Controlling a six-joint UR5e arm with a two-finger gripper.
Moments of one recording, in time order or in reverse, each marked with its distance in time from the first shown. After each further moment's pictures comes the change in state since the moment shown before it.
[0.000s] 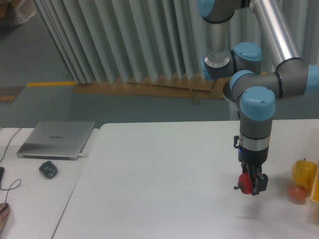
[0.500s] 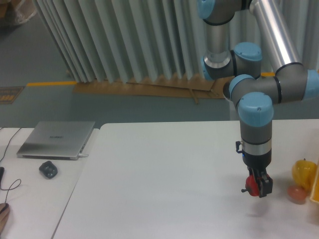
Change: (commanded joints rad) arm -0.009 -0.035 -0.003 0.023 0.029 -0.003
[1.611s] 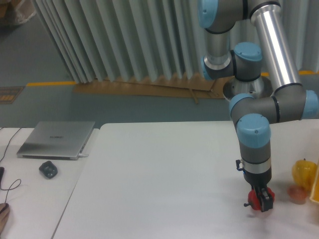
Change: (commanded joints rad) arm -0.005 -0.071 0.003 0.060 0.034 0.002
